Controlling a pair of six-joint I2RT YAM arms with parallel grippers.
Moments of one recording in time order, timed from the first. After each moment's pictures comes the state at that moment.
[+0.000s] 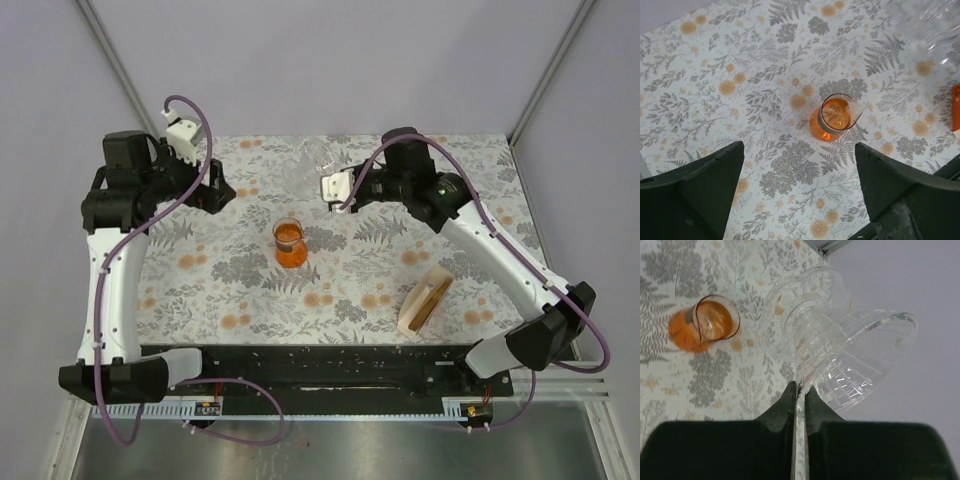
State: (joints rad) left arm 0.05 1.23 1.53 -0.91 0.55 0.26; right arm 0.64 1.47 1.56 -0.48 -0.52 -1.08
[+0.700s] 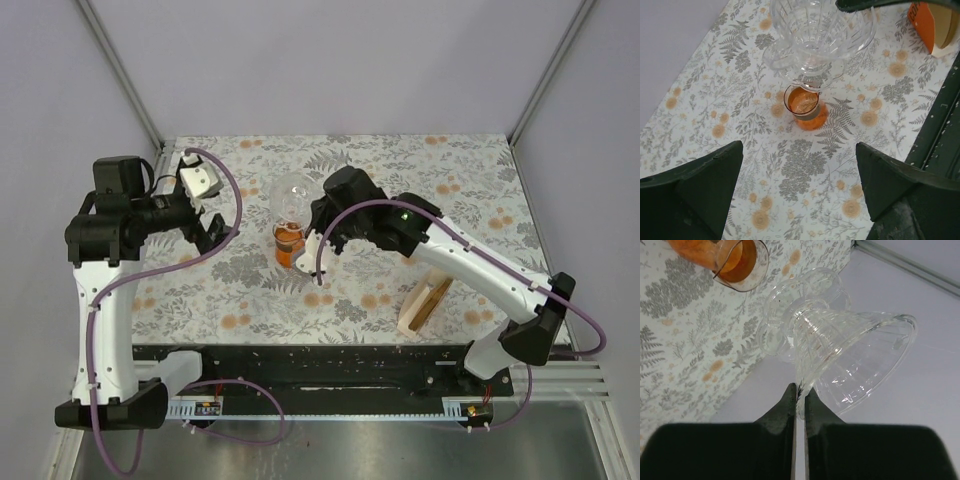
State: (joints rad) left arm 0.04 1.08 1.55 -1.16 0.85 0.78; right arm 0.96 1.53 1.66 -0.81 -0.03 -1.75
